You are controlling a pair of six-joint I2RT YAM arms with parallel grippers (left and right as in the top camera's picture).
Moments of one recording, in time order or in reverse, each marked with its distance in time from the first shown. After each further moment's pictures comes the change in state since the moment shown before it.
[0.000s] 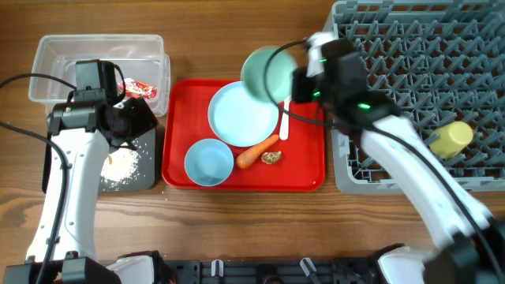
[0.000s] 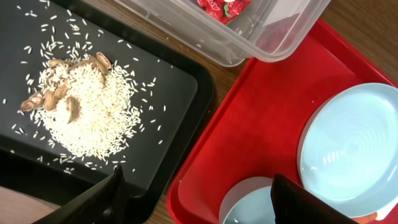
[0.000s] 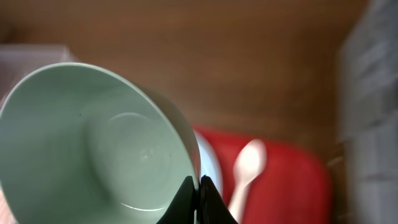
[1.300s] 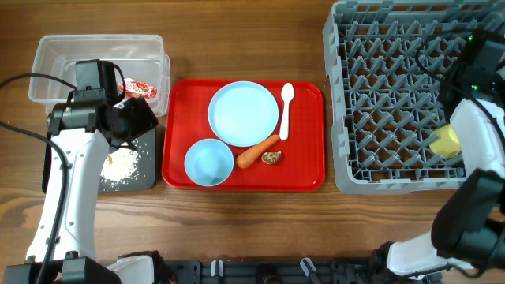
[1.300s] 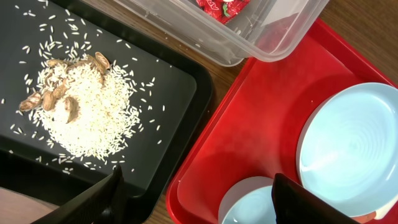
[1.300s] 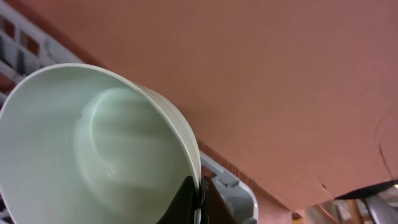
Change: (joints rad) left arm 0.000 0.000 0.000 0.001 0.003 0.000; right arm -0.686 0.233 0.011 0.206 1.109 -0.351
